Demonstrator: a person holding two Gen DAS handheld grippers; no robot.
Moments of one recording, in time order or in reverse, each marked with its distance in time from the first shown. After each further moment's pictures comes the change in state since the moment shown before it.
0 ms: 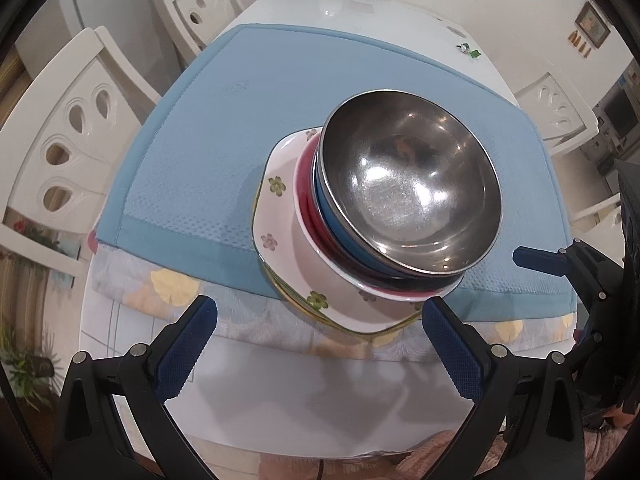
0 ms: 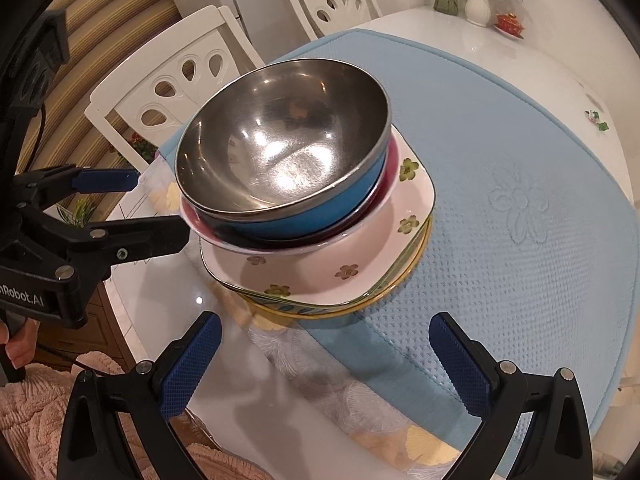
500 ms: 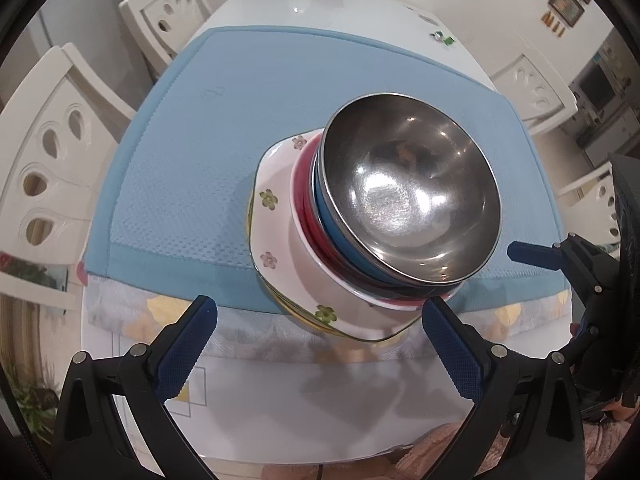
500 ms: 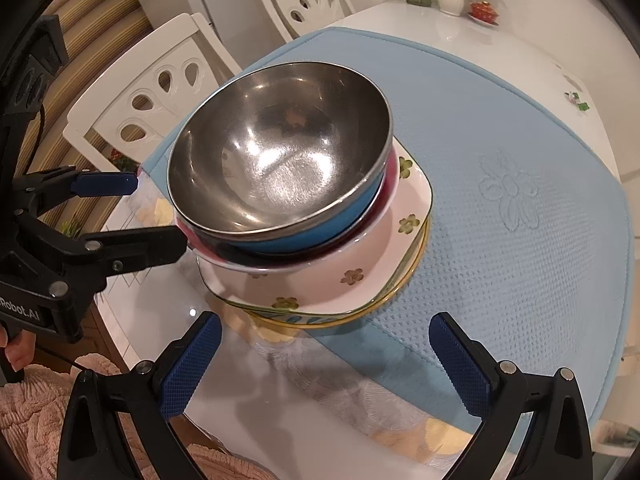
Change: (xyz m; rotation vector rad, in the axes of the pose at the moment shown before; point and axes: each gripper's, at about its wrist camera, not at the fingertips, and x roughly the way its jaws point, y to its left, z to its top) left arm 0.003 0.011 0.012 0.101 0.013 -0.072; right arm 0.007 0.012 0.012 0.070 0.005 -0.051
